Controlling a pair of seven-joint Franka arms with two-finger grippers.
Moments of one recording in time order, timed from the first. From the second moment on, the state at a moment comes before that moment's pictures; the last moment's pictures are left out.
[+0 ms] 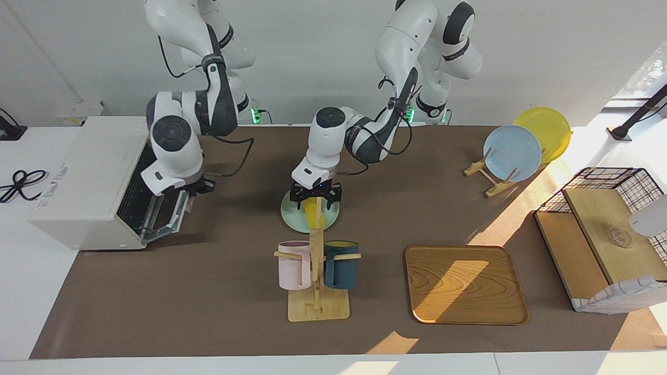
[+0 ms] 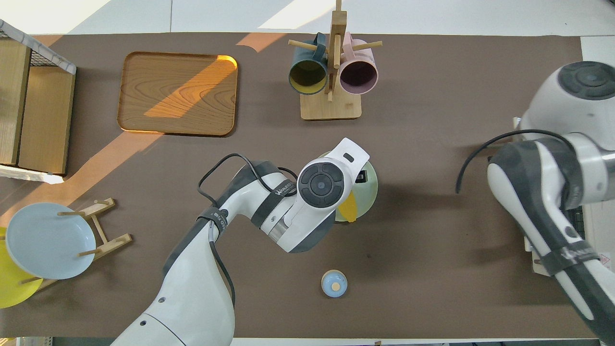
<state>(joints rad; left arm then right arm) -0.78 0.51 -0.05 -1.72 0.00 2.44 -0.82 -0.02 0.11 0.02 -1.86 -0.26 1.71 0.13</state>
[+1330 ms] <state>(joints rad) -0.58 0.37 -0.04 -1.68 0.00 2.21 -0.66 -0.04 0.09 0.02 -1.63 -0.02 1.56 0.01</state>
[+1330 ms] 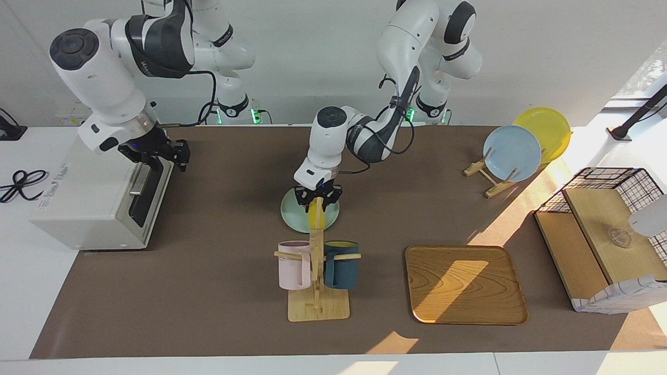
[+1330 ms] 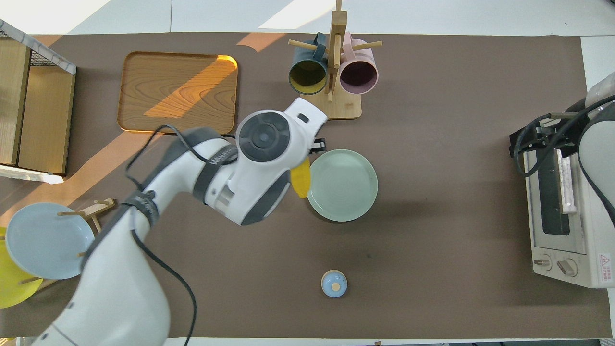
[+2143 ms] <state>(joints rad) -0.16 0.71 -0.05 -1.30 -0.01 2.21 -0.16 -0.02 -0.01 0.01 -1.72 -0.02 1.56 0.01</state>
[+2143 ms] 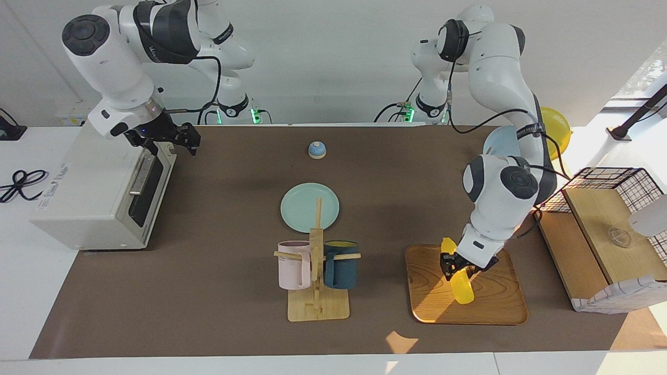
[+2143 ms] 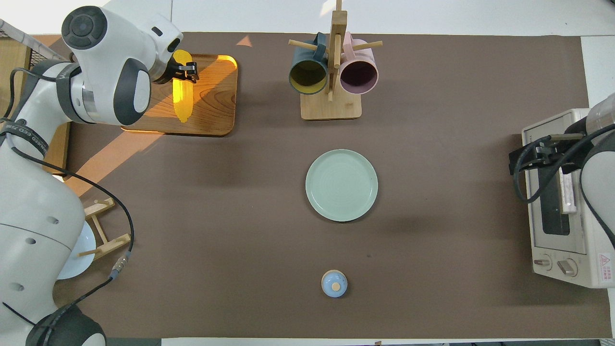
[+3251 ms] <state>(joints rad) -0.14 0.68 -0.06 -1.30 -0.01 2.20 -0.06 -0.02 -0.01 0.01 -1.72 -0.02 1.56 0.01</state>
